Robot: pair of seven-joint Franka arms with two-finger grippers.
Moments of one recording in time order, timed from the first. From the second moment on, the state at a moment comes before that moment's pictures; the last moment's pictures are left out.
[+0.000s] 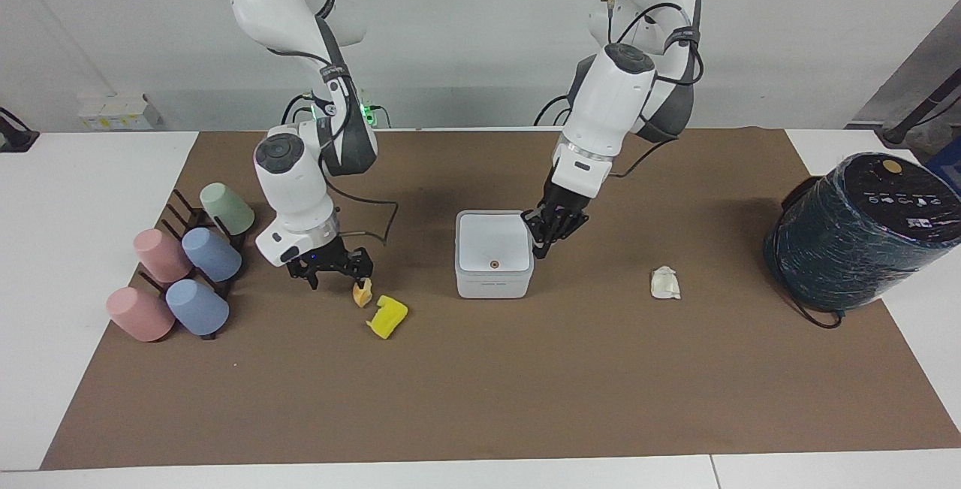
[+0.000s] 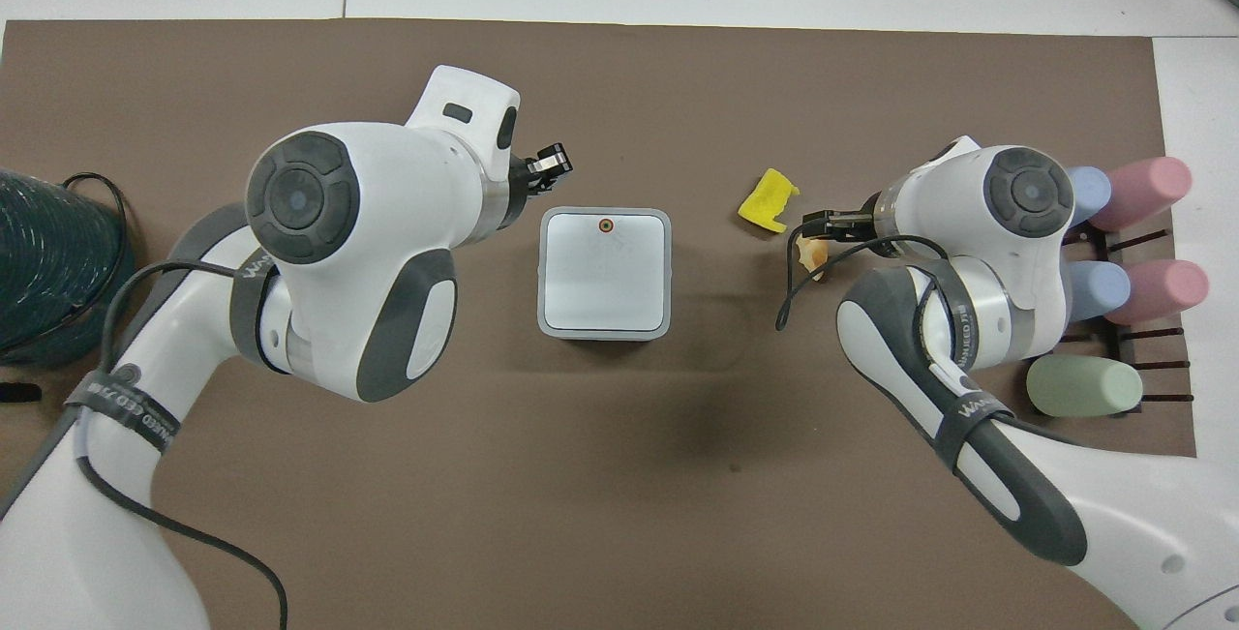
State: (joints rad) left arm -0.52 0.25 -0.01 -1.77 -0.17 2.43 -0.77; right arm 0.09 0.32 0.08 -1.99 -0.02 2.46 0.23
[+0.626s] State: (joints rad) left arm -0.58 0.34 -0.02 -1.78 -0.17 2.52 -0.82; right arm 0.12 0.35 0.08 -2.02 -0.02 2.50 0.23
